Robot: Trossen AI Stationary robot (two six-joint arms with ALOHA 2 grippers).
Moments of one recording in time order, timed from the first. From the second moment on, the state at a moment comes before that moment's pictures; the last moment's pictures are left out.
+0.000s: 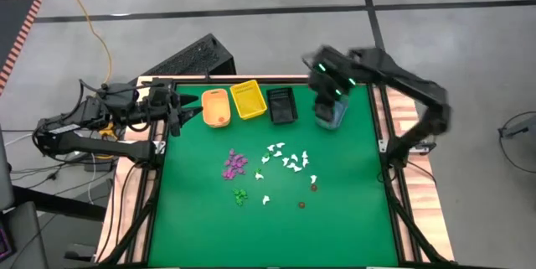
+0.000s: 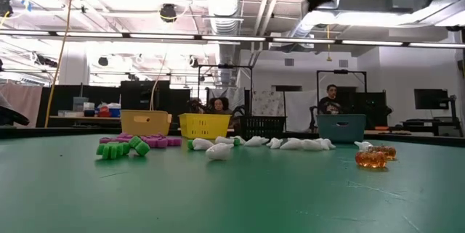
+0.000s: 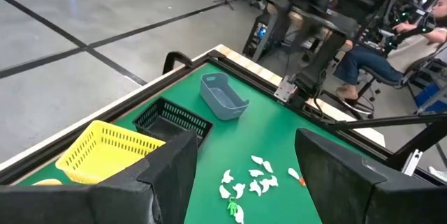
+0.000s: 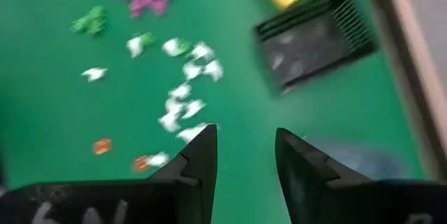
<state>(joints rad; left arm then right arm) 0.10 0.69 1.07 -0.56 -0.28 -0.41 -0.34 1.45 1.78 -1.39 -0.14 0.01</state>
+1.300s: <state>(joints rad) 0.10 0.78 1.07 -0.57 -0.25 -0.43 0.46 1.53 0.83 -0.50 0.18 0.71</state>
